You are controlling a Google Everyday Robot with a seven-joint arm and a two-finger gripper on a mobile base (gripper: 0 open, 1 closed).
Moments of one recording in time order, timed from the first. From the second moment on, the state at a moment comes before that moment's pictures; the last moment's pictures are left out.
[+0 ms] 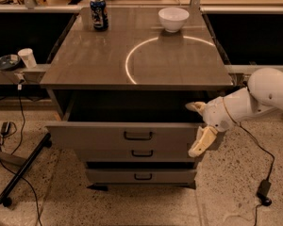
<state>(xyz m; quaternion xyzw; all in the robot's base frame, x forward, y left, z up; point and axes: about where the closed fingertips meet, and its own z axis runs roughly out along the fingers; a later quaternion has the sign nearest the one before) 0.529 -0.153 0.697 -0.59 0.70 0.27 0.29</state>
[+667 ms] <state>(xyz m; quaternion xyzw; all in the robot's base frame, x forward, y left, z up) 0.526 -0.147 0.704 -0.61 0.69 0.27 0.29</state>
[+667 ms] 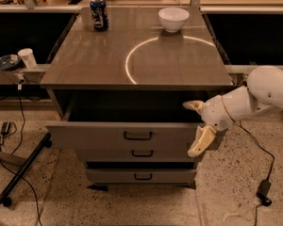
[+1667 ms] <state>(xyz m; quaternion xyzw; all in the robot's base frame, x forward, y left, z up) 0.513 -0.153 0.685 -0.60 0.70 0.24 0.31</state>
